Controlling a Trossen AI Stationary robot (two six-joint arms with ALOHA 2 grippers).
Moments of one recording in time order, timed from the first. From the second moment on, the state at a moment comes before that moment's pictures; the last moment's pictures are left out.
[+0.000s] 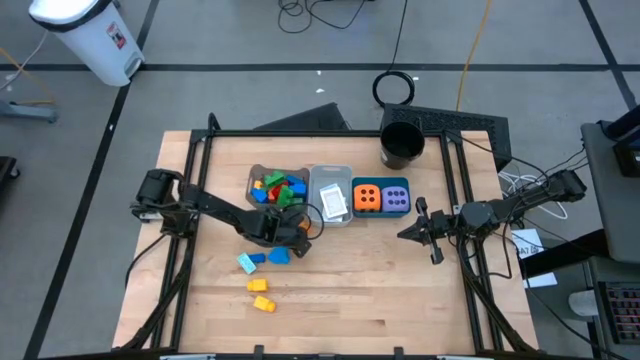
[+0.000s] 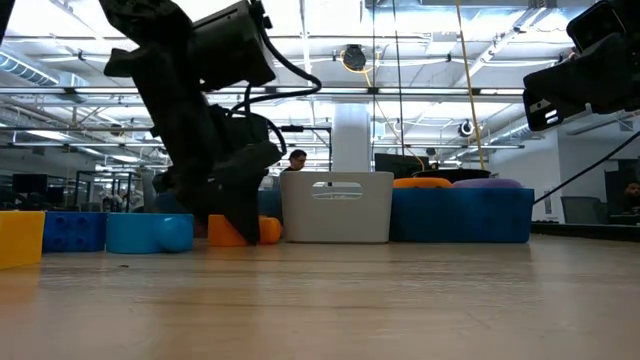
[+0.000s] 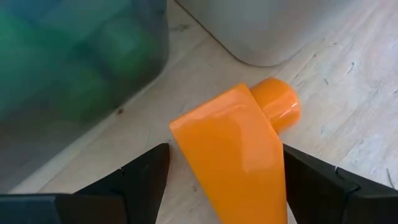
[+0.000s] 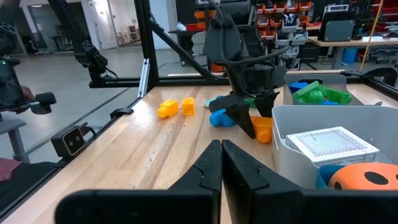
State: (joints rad) left arm -0.17 1.79 0.93 -0.32 -0.39 -0.89; right arm 0.33 0.33 0.02 0.26 0.16 0.09
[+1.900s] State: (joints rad) left arm -0.13 1.23 0.92 -0.78 -0.67 -0.90; right arm 0.33 0.33 0.02 0.26 0.16 0.09
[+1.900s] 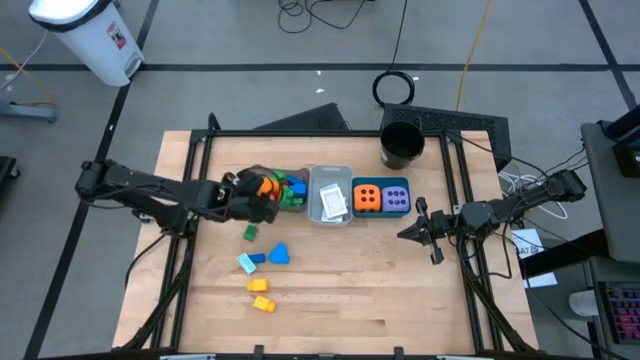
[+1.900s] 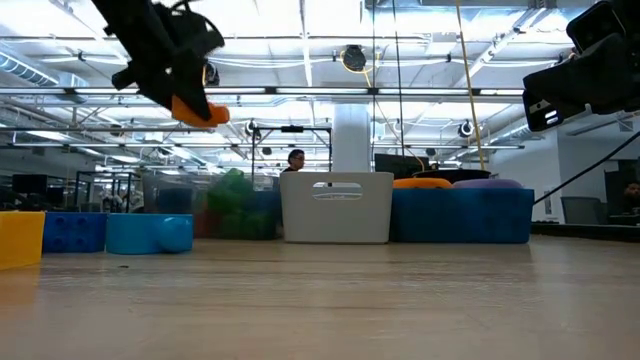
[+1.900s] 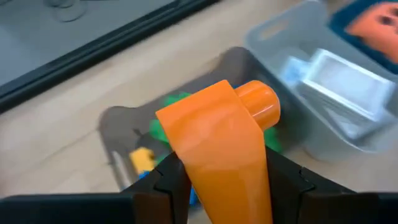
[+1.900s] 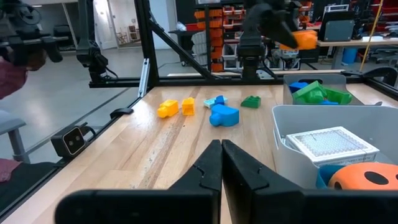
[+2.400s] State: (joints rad) left arm 0.12 1.25 0.73 -0.65 -0.63 -0.95; right arm 0.33 0.33 0.02 0.26 0.16 0.09
